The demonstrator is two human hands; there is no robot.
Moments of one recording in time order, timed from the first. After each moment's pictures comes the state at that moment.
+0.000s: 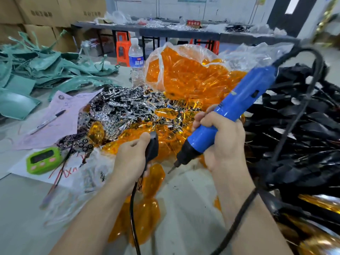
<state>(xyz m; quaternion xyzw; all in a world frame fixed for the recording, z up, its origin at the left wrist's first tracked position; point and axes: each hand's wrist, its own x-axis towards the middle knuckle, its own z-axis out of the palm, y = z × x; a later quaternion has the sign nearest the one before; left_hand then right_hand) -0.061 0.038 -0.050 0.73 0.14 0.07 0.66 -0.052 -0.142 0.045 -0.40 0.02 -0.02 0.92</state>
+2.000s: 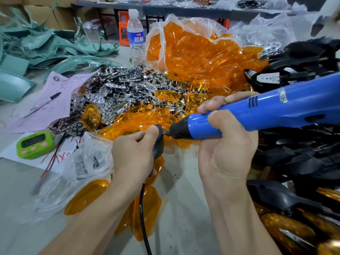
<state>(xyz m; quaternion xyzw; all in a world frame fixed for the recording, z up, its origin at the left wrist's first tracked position) -0.086 0.007 -0.047 0.77 0.16 0.17 0.59 -0.073 -0.132 0.002 -0.37 -0.13 -0.22 0.89</state>
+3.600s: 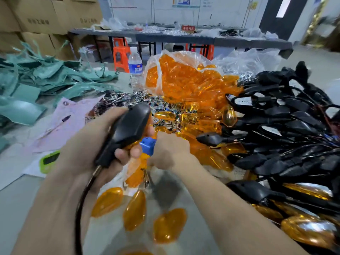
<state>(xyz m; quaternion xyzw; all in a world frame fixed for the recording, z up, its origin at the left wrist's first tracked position) -0.078 0.079 0.077 0.65 0.14 -0.07 0.75 -0.036 -0.069 -0.001 -0.98 -0.10 0.04 0.14</state>
